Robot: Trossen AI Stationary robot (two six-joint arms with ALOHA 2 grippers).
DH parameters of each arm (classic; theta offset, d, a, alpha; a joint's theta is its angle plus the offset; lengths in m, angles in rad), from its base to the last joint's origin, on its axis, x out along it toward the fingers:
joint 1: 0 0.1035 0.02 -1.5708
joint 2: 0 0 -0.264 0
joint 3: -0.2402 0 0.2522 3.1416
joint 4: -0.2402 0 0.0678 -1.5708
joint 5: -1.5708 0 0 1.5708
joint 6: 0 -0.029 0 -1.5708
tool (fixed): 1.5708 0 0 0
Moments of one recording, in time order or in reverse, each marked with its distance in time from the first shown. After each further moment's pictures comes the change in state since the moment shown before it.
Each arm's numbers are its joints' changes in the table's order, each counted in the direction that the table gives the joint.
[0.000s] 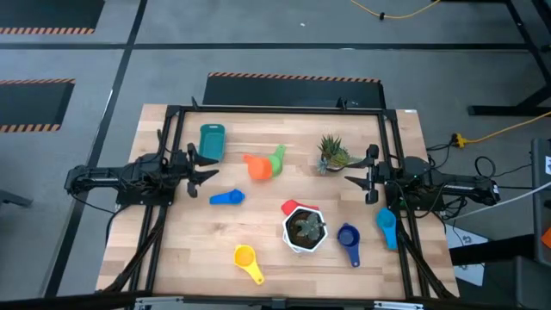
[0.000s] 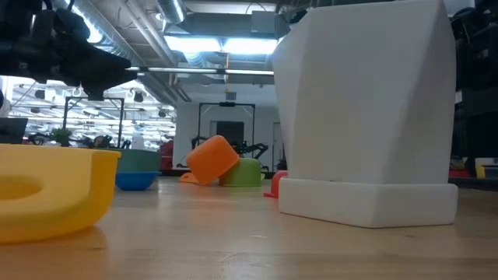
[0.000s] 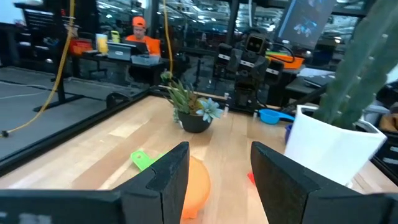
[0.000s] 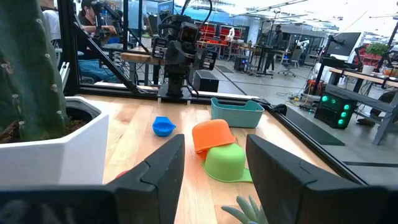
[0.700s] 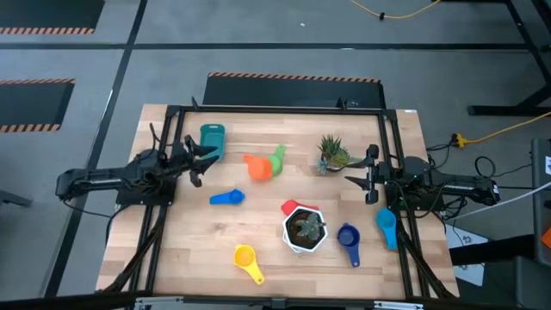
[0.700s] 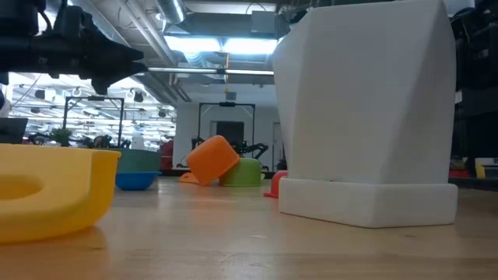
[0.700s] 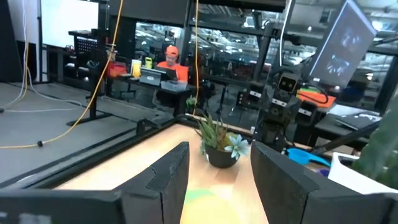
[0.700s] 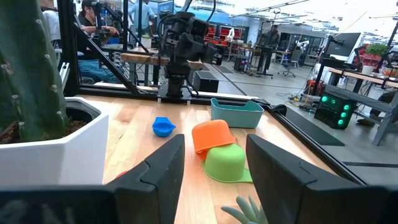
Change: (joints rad) left arm 0.147 0.177 -0.002 0.277 -0.008 0.039; right arm 0.000 0.000 0.000 0.002 0.000 0.000
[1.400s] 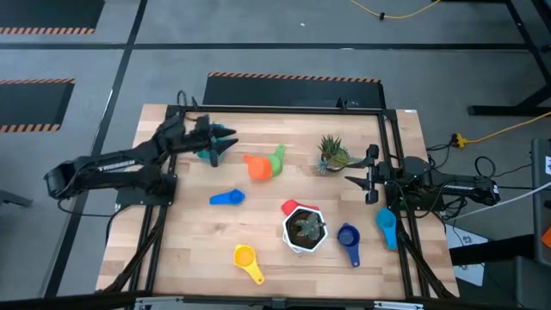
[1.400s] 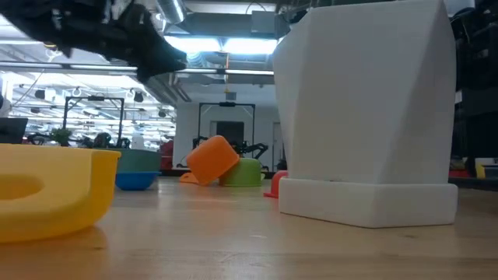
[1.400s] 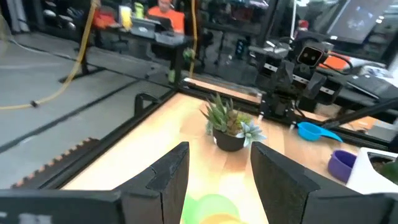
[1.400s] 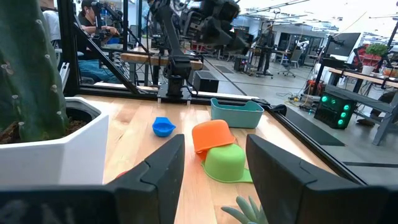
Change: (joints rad) left arm 0.333 0.650 -0.412 0.001 -0.403 -0.012; right arm 0.000 0.000 0.000 0.000 0.000 0.000
